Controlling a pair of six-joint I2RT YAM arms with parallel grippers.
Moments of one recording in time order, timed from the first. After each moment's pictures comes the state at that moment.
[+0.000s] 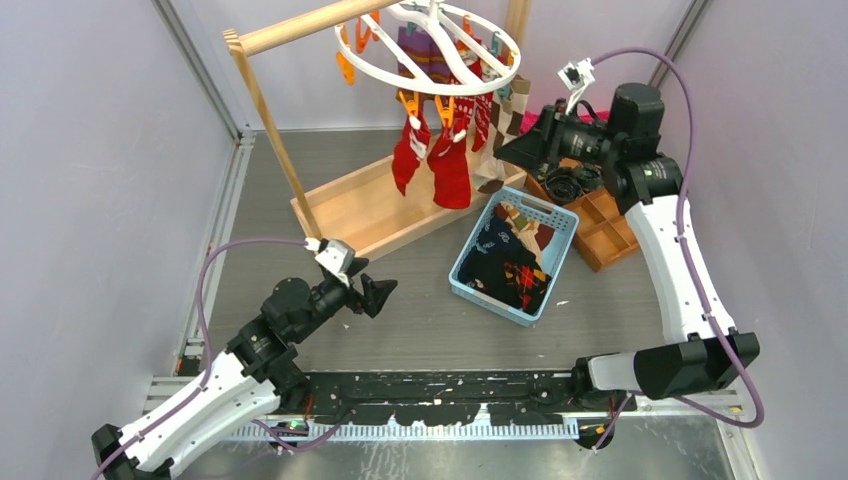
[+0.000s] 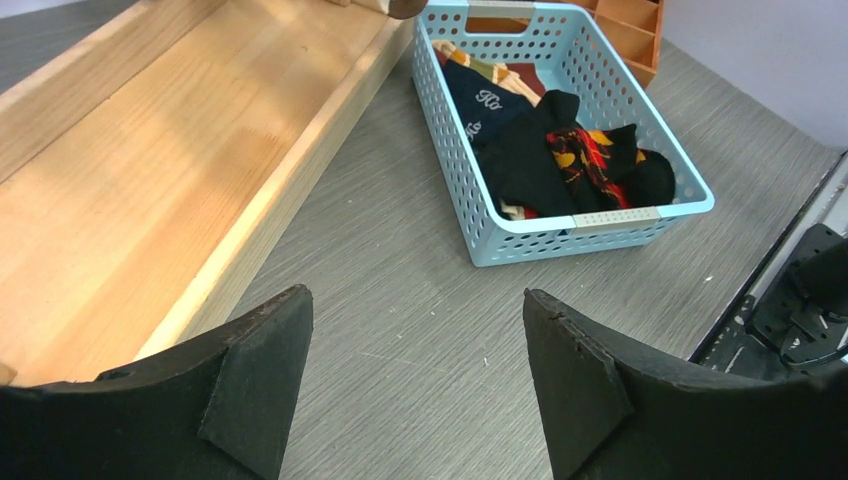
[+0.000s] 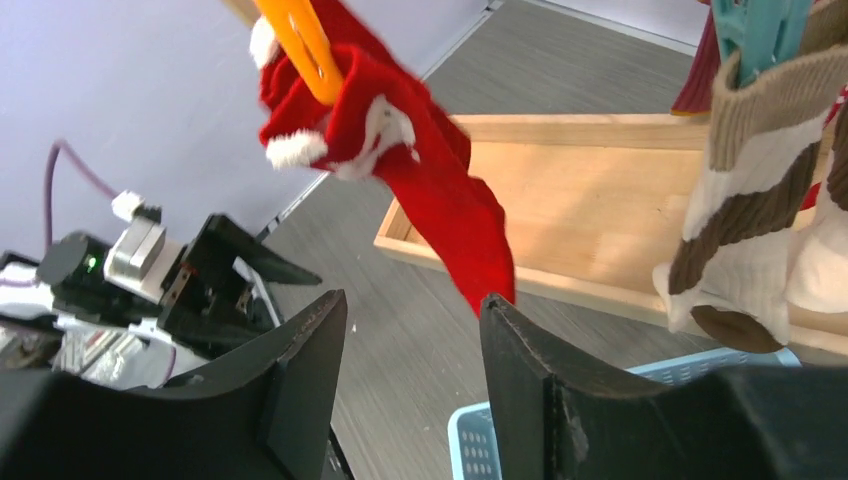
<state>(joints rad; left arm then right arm) -0.79 0.48 0.42 -0.05 -0.04 -0.17 0.15 1.35 1.57 -0.44 -0.86 0.30</state>
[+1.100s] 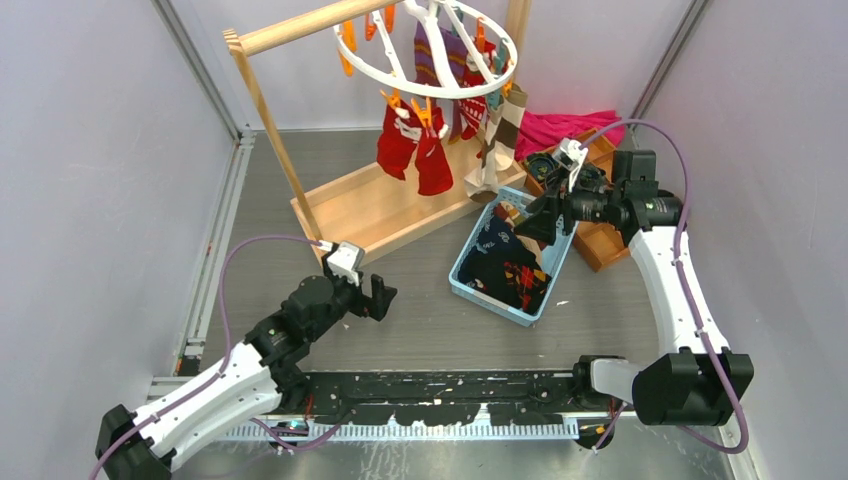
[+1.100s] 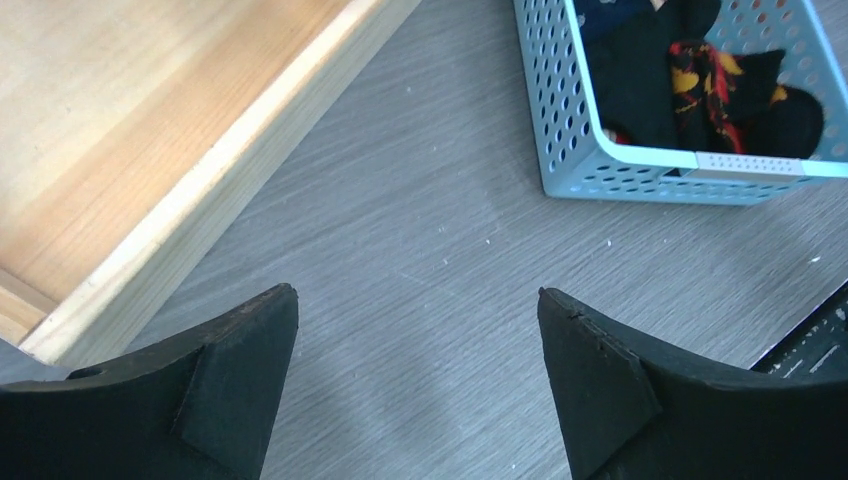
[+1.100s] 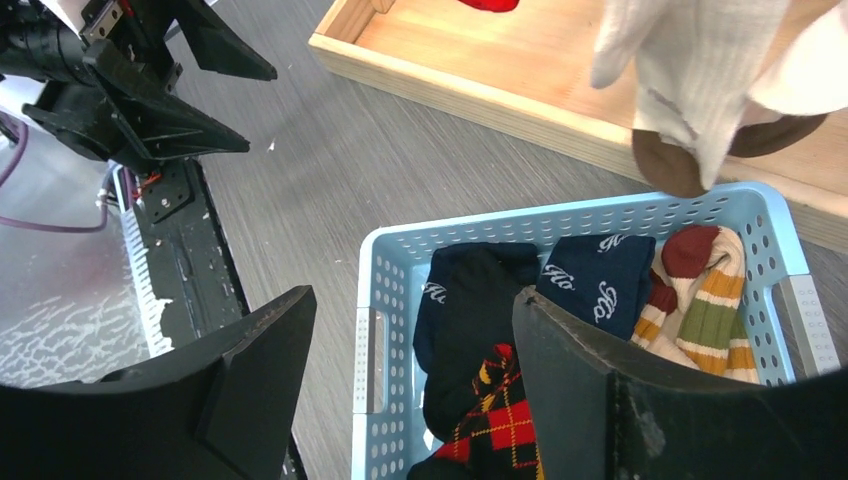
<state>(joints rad) -0.79 0.57 0.33 -0.05 -0.16 -0.27 -0.03 1.20 1.18 -0.73 -1.09 -0.40</state>
